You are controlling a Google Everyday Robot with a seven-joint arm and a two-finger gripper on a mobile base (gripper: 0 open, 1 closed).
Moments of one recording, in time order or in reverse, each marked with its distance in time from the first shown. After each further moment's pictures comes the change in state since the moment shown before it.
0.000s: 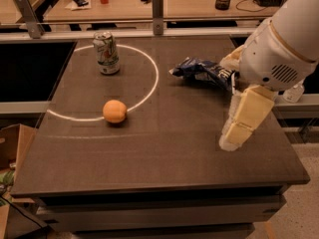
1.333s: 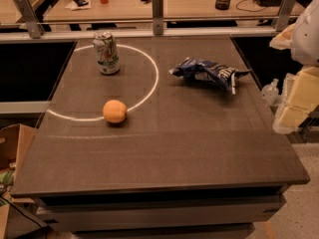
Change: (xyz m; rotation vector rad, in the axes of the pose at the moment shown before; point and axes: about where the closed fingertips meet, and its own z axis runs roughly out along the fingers) arm 0.070 -0.038 -0.054 0.139 0.216 0.020
